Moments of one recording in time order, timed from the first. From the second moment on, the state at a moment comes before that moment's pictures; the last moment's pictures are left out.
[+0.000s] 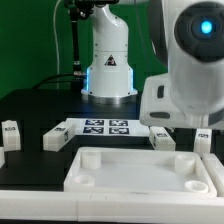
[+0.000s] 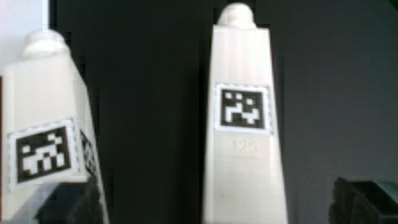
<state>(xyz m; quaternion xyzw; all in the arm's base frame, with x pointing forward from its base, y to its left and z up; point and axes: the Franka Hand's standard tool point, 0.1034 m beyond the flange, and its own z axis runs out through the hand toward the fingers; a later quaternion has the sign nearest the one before) 0.493 0.134 0.042 -0.89 0.11 0.43 0.09</state>
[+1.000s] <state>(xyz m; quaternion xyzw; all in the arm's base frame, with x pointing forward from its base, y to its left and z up) 0.490 0.158 0.014 -0.89 0.12 0.43 0.08</state>
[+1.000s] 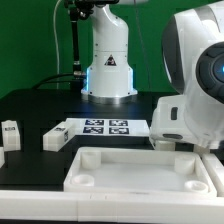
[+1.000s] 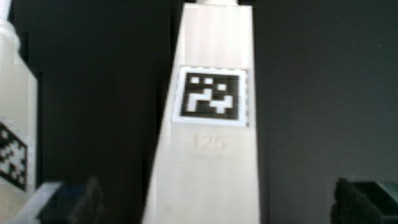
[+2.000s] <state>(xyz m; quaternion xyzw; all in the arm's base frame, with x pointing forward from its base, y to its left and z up) 0.489 0.155 0.011 -0.89 0.11 0.43 0.08</state>
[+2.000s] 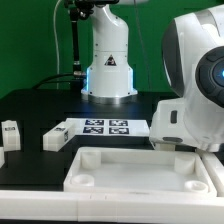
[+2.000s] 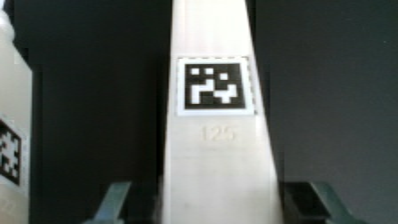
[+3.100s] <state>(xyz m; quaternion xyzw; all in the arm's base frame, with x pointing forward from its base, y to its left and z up) 0.520 0.123 0.094 -0.91 0.03 0.38 0.13</state>
